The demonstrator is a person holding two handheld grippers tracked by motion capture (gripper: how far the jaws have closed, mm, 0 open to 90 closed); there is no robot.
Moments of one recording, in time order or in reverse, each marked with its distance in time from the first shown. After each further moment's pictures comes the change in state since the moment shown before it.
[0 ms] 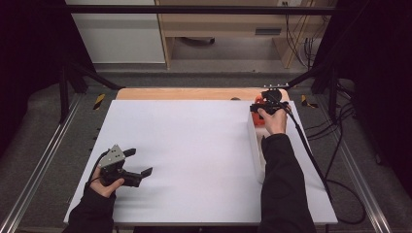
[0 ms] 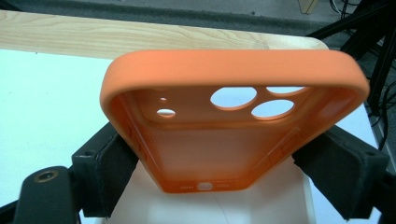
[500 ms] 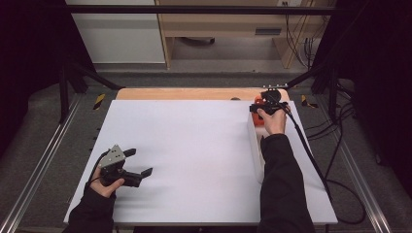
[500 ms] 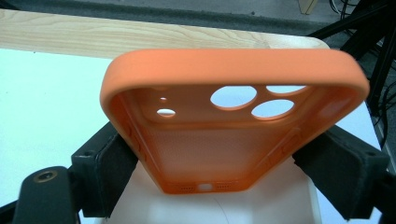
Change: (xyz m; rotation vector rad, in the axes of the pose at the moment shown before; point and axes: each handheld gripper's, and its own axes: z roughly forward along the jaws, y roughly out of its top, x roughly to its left) left arm 0.000 0.000 0.000 0.001 -0.001 0.001; right arm 0.001 -0.001 0.002 -0.004 -0.002 -0.005
